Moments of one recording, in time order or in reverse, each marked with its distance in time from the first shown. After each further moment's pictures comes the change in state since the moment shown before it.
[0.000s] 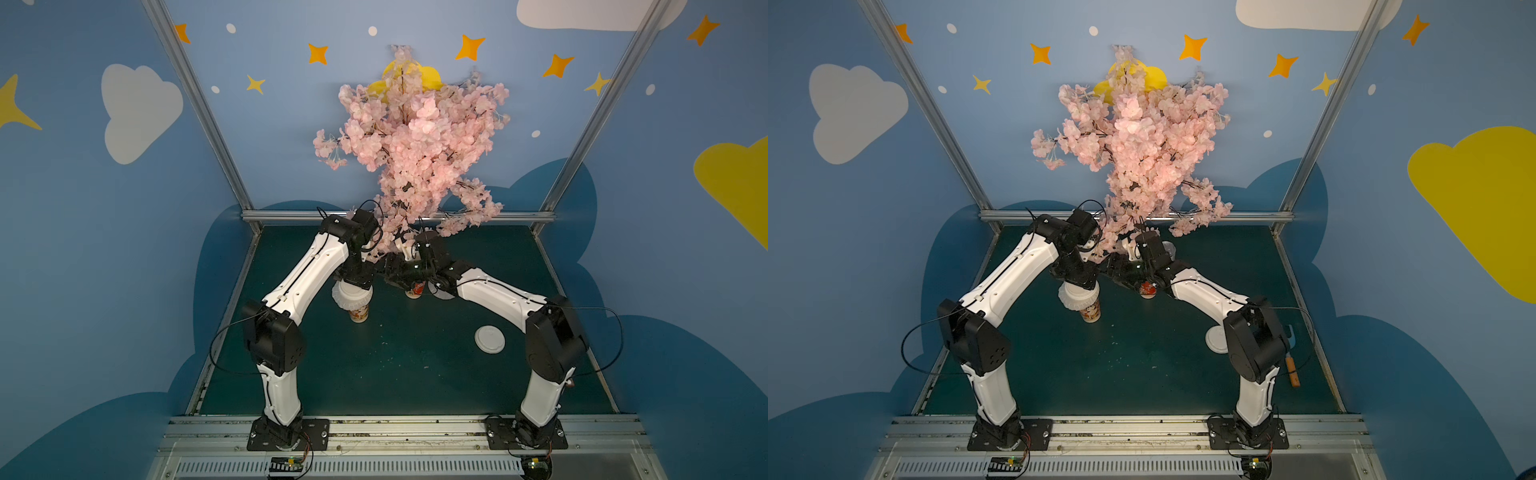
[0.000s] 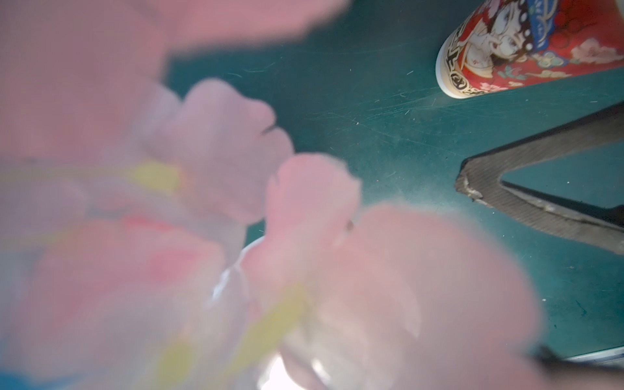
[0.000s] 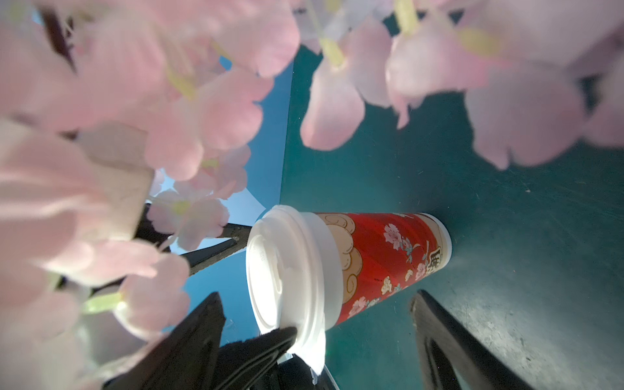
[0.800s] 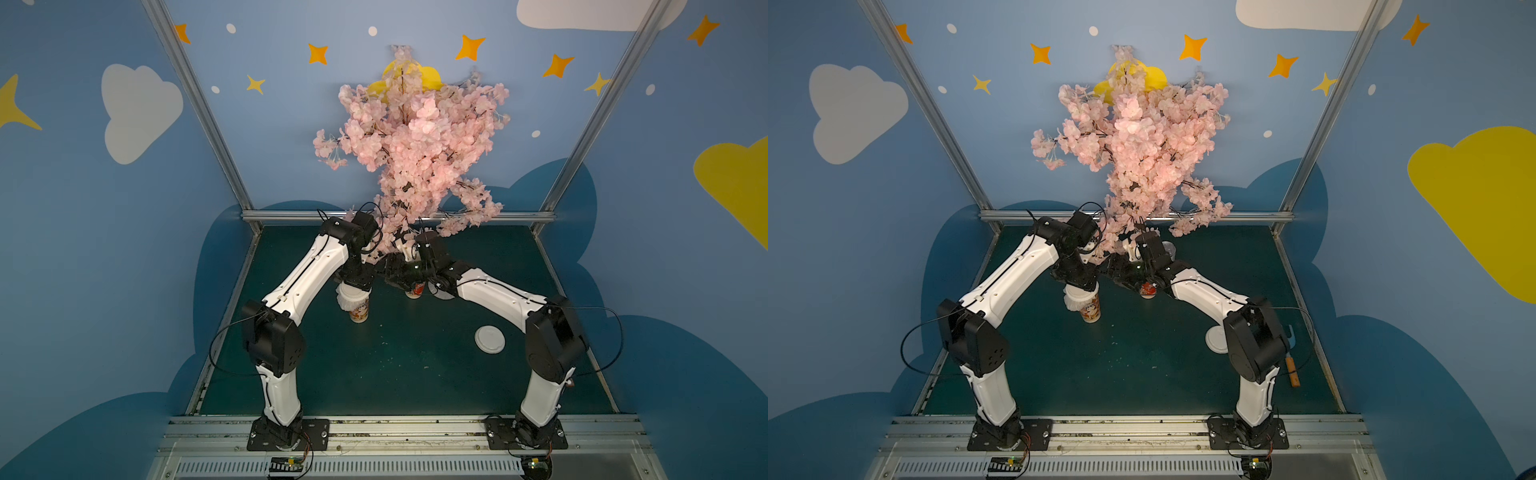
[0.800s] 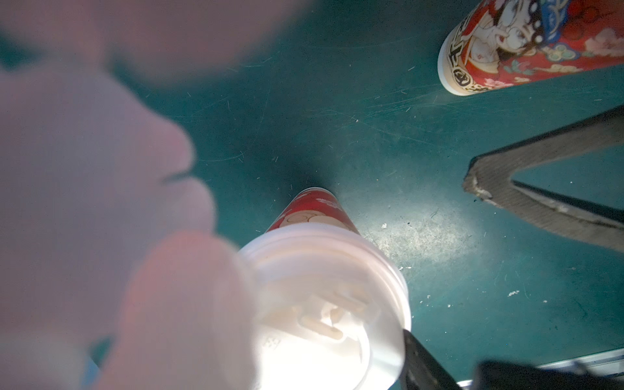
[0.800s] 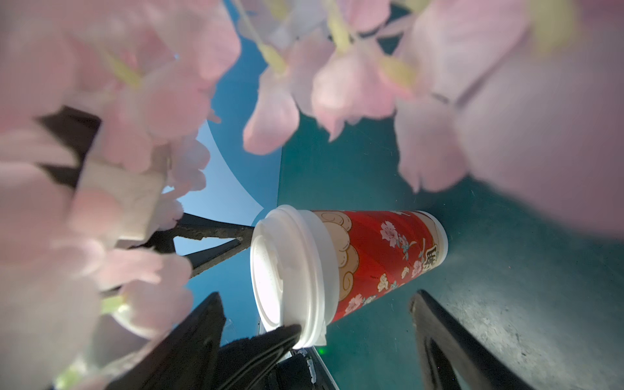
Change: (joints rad) left arm 0.001 -0.011 -0.045 0.031 0.011 -0.004; right arm 0.000 0.000 -0.001 -0.011 0.001 0.000
